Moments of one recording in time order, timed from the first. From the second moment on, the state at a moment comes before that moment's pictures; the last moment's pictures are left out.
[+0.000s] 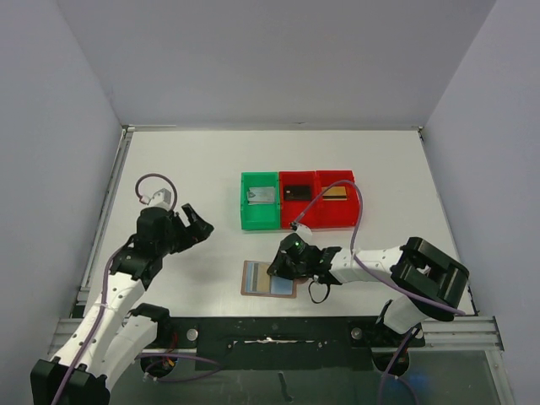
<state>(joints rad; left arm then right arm) -0.25 0.78 0.56 -0.40 0.04 -0.68 0.99 1.53 0.62 0.04 0.08 1.13</state>
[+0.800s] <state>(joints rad) -0.54 0.94 0.40 -0.22 0.33 -0.92 0.98 1.52 0.55 0.15 0.05 1.16</state>
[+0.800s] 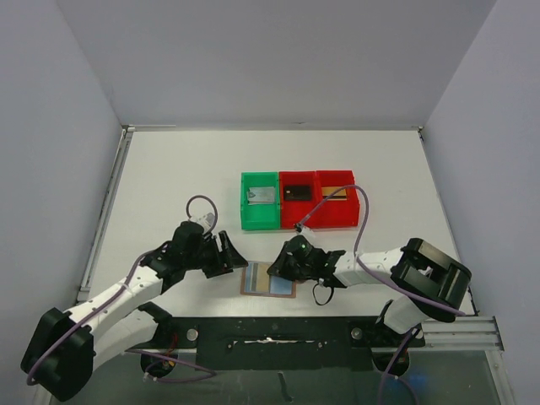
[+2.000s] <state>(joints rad) -0.73 1.21 0.42 -0.01 0.27 -0.95 0.87 1.55 0.28 0.68 -0.15 1.28</state>
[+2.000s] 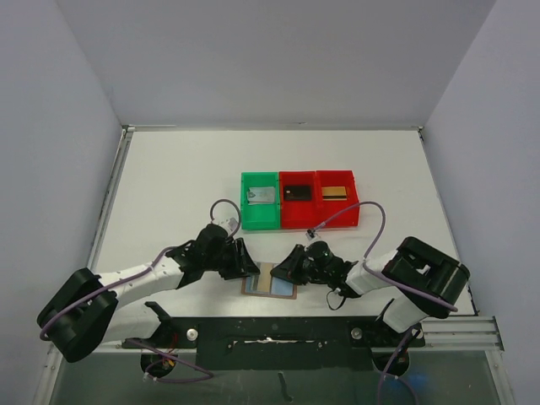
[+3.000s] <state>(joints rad) -0.74 1.03 0.43 -0.11 0.10 -0.97 1.04 1.58 0.76 -0.18 0.18 1.13</state>
